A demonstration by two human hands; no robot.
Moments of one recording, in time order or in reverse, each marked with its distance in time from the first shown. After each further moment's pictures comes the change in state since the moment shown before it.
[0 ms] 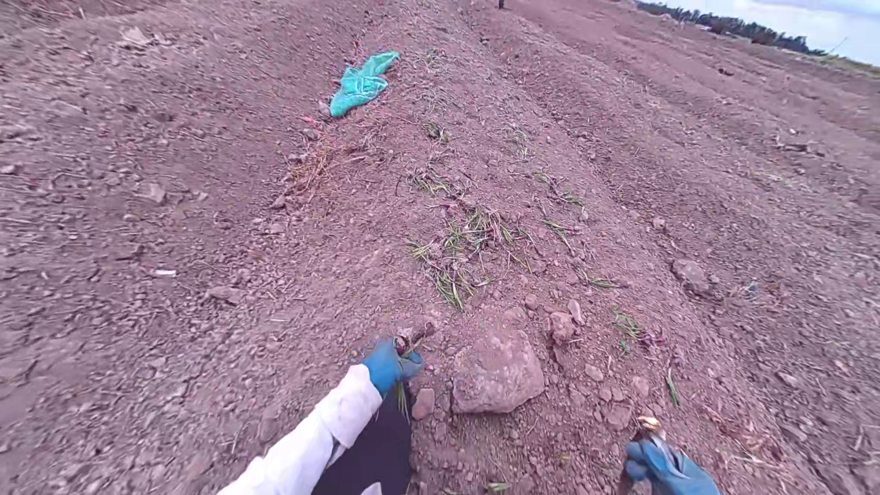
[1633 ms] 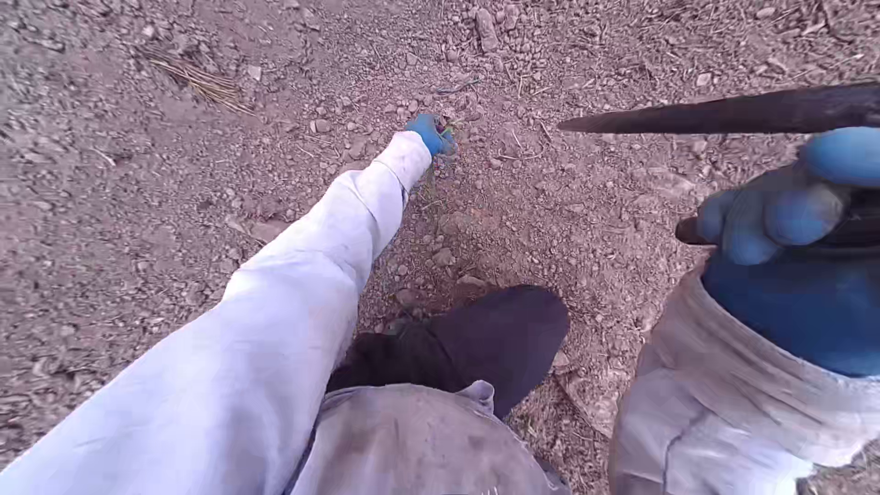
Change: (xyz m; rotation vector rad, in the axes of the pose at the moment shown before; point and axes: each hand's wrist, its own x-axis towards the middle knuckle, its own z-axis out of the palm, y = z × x) left_hand -0.017 -0.299 -0.320 -0.156 0.588 -0.677; right_hand 0.006 -0.289 0.584 0.416 -1.379 -0.815
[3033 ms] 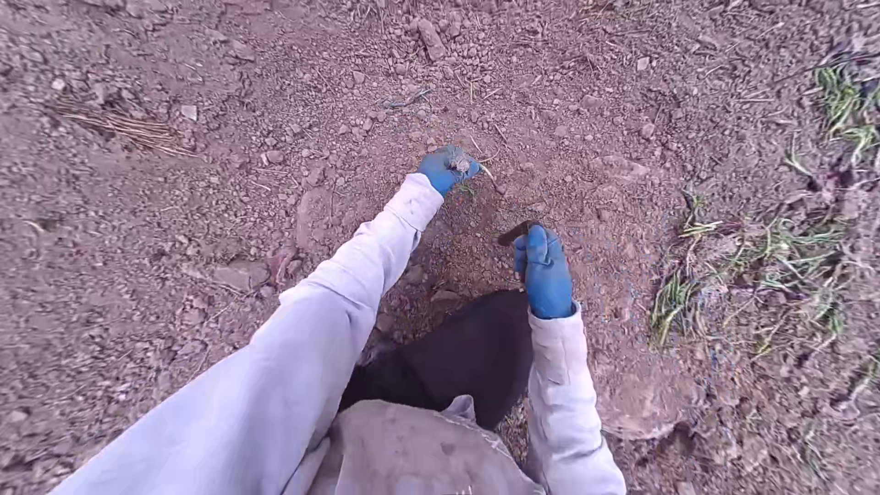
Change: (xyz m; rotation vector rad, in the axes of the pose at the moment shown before) left_hand -0.002 0.049 0.095 -0.356 -0.056 0.400; right_hand -0.116 0.109 0.025 -0.606 0.356 0.886
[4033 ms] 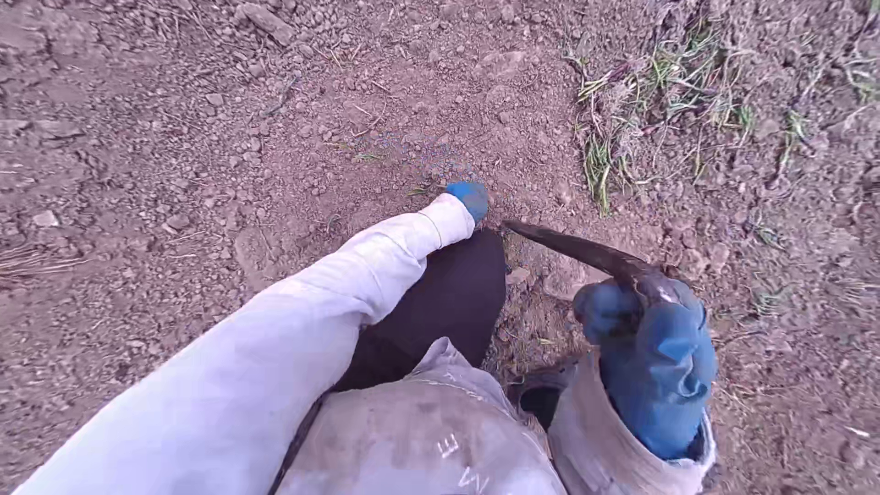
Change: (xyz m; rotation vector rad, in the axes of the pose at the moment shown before) left_hand -0.090 0.072 0.208 1.100 -0.827 -0.005; right_hand -0.188 0.035 -0.140 0.356 0.325 -0.475
